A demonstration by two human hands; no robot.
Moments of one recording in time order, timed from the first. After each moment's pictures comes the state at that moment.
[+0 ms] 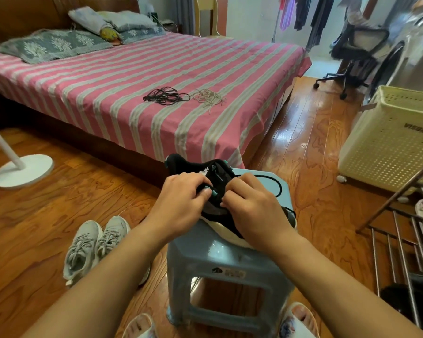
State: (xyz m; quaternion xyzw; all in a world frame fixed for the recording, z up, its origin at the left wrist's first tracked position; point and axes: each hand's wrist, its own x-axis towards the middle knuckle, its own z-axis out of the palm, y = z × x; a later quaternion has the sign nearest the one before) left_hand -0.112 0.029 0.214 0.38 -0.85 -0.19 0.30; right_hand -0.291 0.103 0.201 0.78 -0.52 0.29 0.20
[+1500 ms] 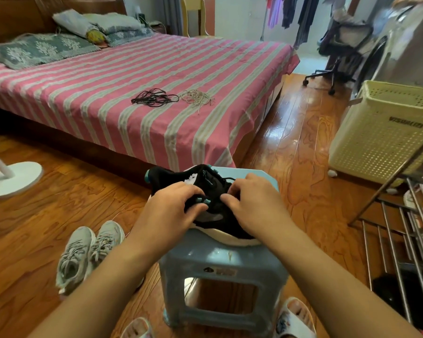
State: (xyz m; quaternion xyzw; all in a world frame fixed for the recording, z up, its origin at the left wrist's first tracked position) left_hand -0.105 0.053 0.209 0.36 -0.86 -0.15 0.32; right_hand -0.295 0.113 0.233 0.61 -0.76 0.22 -0.06
